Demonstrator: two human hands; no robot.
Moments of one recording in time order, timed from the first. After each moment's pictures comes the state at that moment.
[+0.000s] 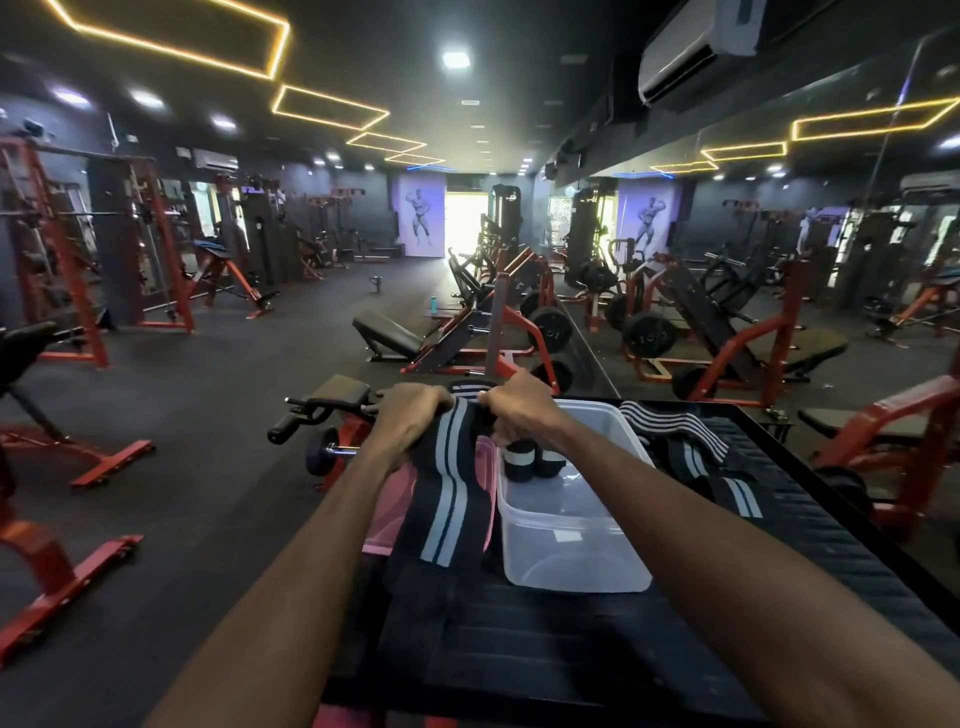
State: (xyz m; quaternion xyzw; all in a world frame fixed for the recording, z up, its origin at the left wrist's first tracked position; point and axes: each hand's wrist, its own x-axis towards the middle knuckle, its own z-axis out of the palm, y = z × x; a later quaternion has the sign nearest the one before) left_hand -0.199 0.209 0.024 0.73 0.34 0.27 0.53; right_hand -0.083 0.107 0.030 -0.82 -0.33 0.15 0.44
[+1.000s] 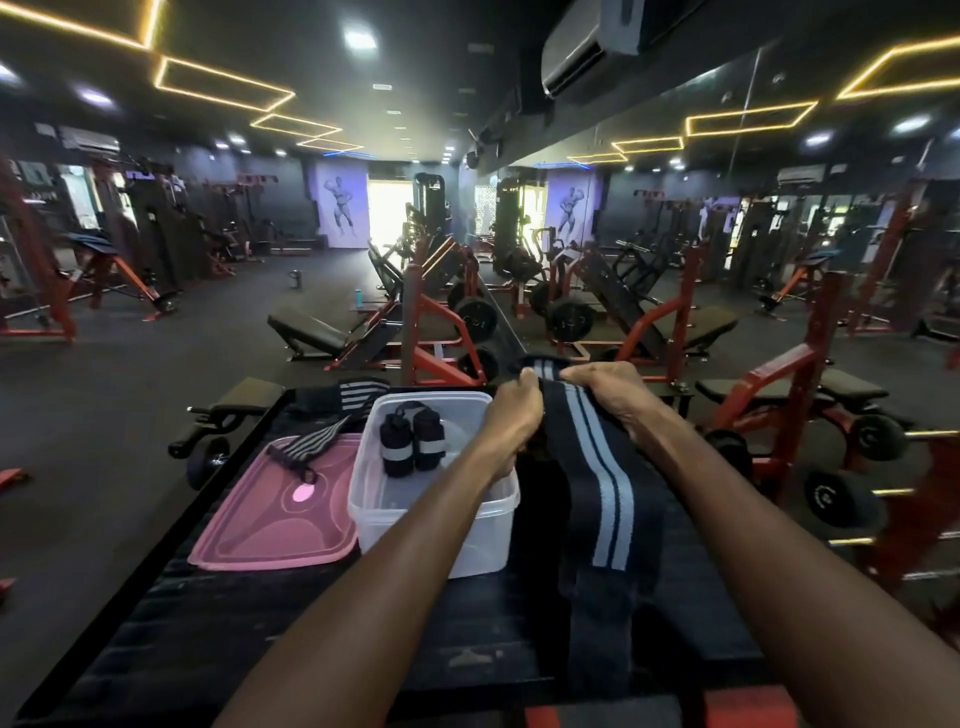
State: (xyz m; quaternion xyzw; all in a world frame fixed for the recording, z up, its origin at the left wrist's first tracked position) left_hand -0.050 -0.003 0.022 0.74 0.21 0.15 0.62; right_hand 0.036 -0.110 0.040 -0.74 -0.15 0.06 0.65
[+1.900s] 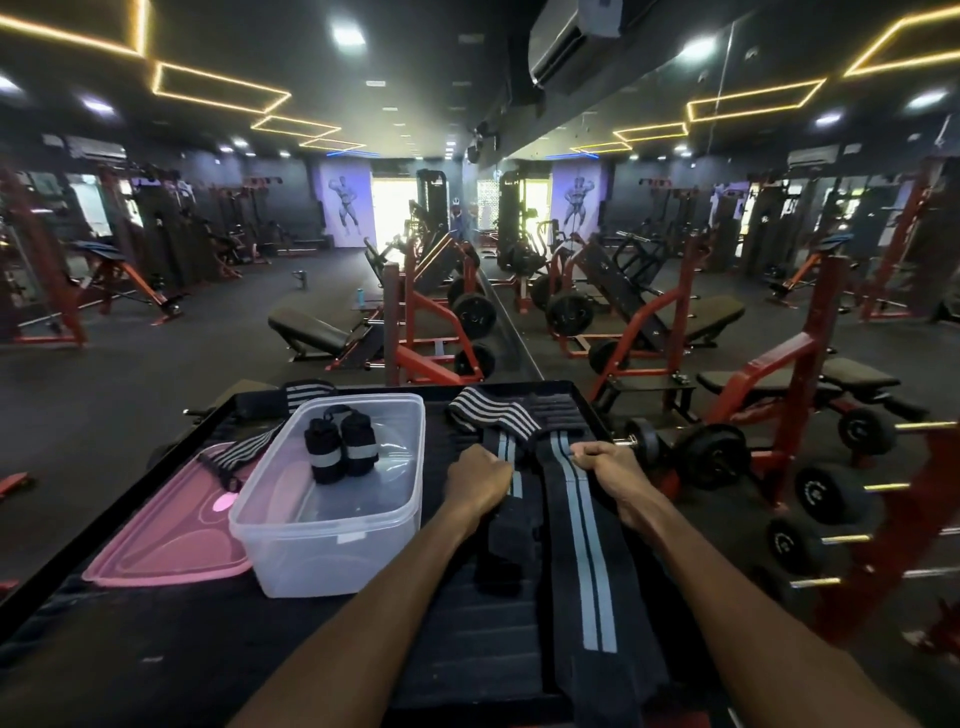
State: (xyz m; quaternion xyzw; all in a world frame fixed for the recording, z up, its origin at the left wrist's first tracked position) left_hand -0.009 -0.062 -0.051 0.83 0.29 0.13 0.46; right_hand 0.129 -0.203 -0.088 -0.73 -0.08 0.14 0.66
